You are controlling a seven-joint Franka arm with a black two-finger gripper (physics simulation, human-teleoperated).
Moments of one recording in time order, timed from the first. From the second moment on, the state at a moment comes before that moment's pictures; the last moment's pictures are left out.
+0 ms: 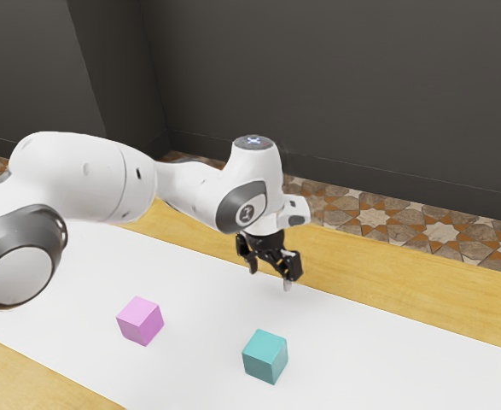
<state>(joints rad) -0.41 0.52 0.15 -1.74 -0.10 2.27 -0.07</state>
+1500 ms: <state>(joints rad) -0.56 0.33 0.13 -2.06 -0.10 2.41 -0.25</state>
